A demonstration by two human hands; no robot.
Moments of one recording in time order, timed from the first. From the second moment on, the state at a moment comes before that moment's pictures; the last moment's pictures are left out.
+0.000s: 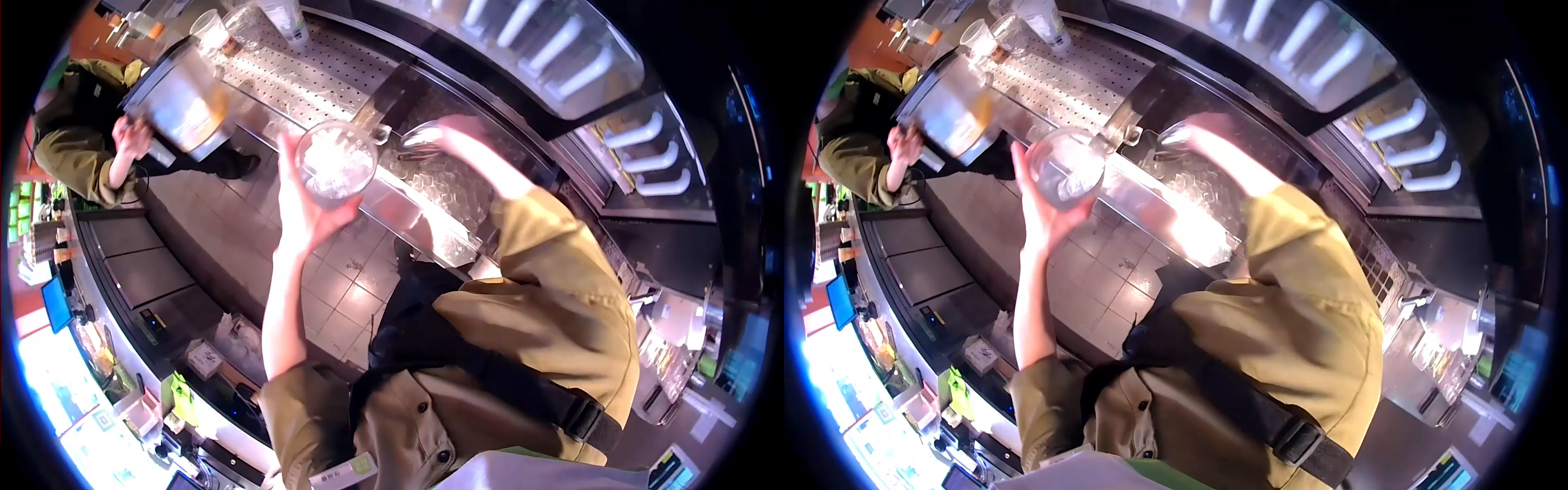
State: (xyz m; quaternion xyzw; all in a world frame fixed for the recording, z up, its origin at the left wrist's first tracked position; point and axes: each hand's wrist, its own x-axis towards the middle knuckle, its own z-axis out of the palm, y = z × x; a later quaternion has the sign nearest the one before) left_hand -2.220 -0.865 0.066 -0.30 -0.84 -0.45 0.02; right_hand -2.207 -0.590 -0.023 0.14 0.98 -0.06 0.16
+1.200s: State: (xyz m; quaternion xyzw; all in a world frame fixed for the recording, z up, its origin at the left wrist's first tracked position) left_hand -1.285 -0.501 0.021 -0.43 -0.62 -0.64 -0.11; right_hand -0.922 -0.124 -0.047 0.53 0.82 0.01 -0.19
